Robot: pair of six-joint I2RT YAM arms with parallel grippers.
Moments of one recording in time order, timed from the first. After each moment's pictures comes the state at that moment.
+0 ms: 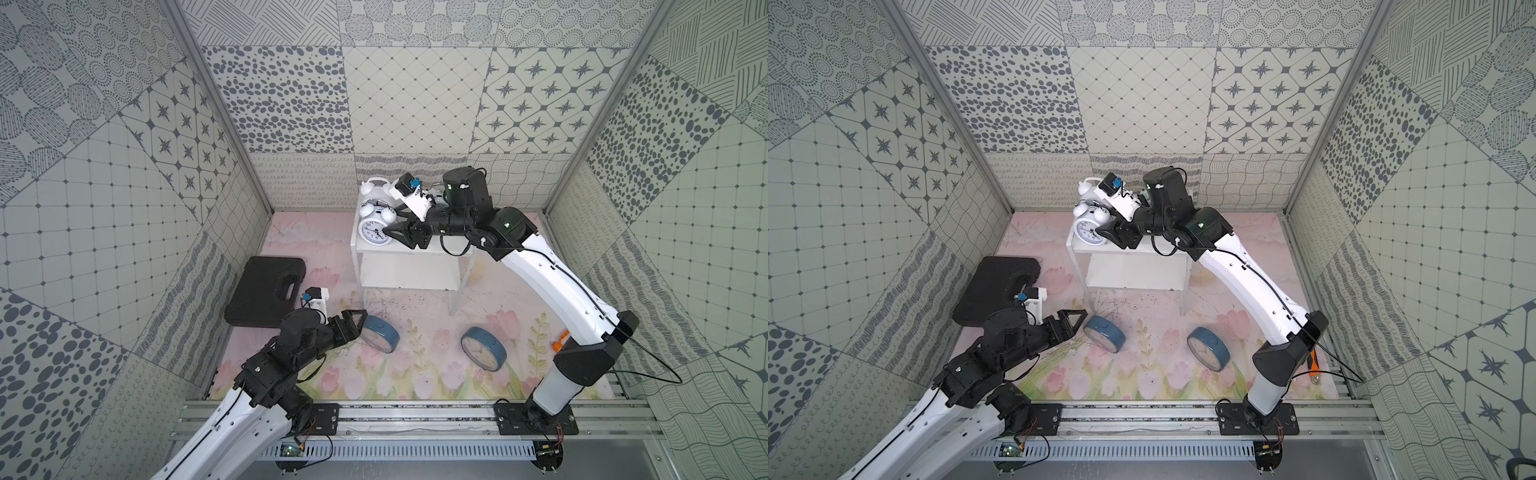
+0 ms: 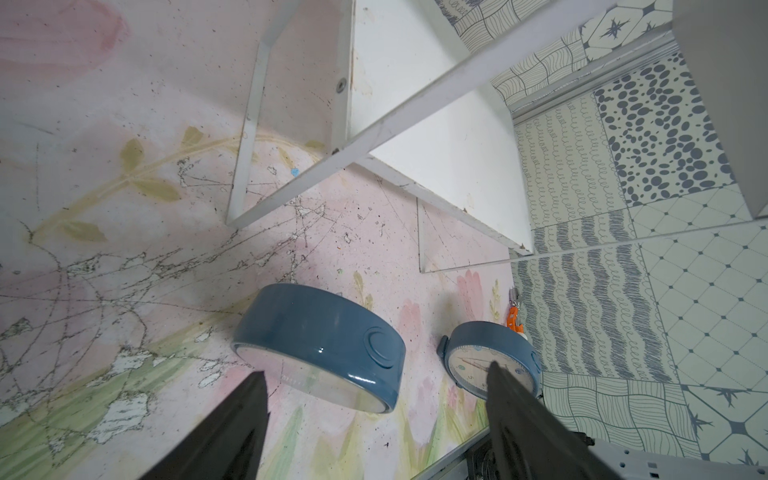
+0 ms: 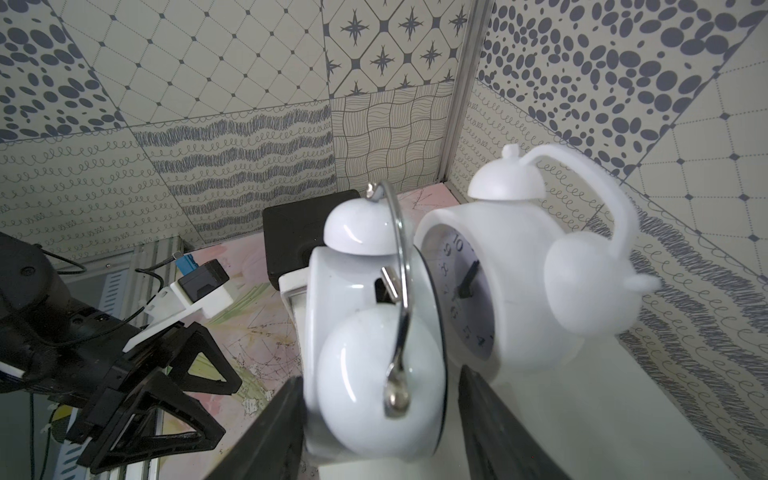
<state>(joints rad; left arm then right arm) -0.60 0.48 0.53 -0.55 0.08 -0.91 0.74 1.70 2.03 -0.74 -0.38 -0.25</state>
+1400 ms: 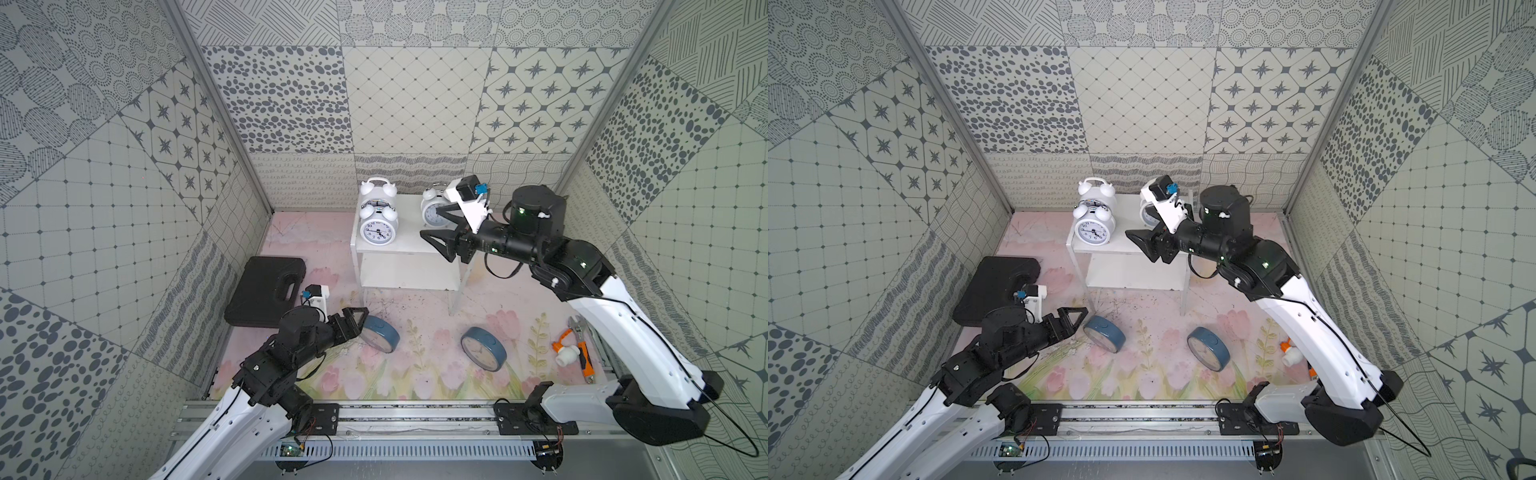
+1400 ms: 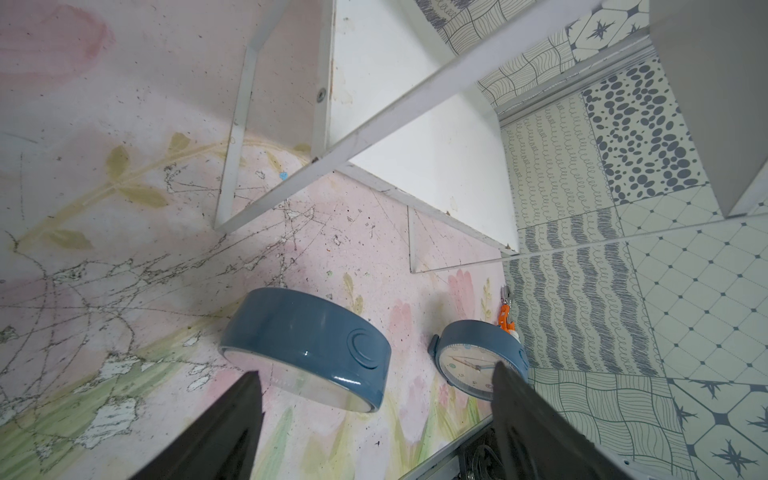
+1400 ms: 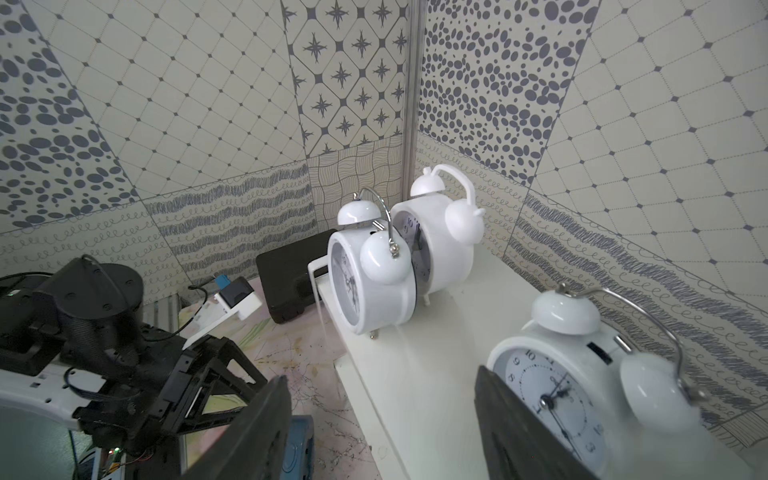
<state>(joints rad) -0.60 0.50 0.57 -0.56 0.10 -0.91 0.75 1.23 1.66 -0.63 -0.25 -0.08</state>
